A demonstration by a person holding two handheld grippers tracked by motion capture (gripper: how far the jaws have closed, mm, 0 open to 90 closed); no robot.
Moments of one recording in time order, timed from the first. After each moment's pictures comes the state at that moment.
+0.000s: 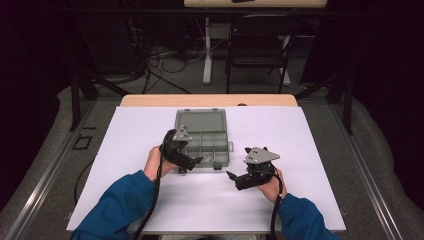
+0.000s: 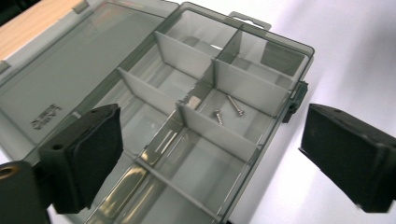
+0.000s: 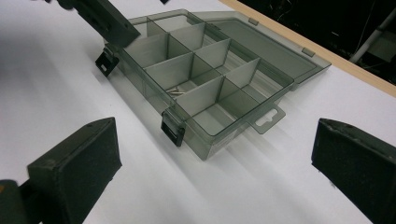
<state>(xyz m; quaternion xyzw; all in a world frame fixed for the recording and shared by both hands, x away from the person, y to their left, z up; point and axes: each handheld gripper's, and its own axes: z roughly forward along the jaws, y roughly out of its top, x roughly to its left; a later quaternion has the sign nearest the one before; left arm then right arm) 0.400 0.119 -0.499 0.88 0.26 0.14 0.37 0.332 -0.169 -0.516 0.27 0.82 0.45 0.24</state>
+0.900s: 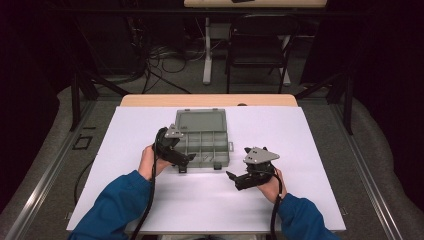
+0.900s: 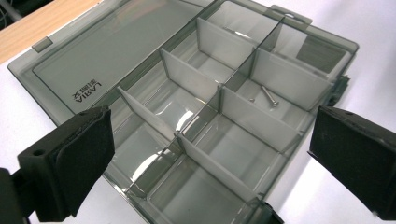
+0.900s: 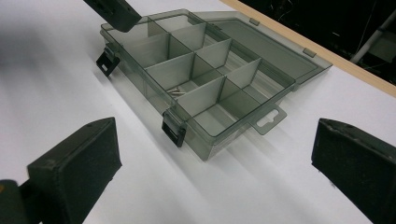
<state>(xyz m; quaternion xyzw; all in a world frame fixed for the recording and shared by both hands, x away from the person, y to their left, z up) 0.409 0.136 -0.505 0.87 0.30 0.15 0.36 0.332 -0.168 -0.516 0.27 0.82 0.45 0.24</state>
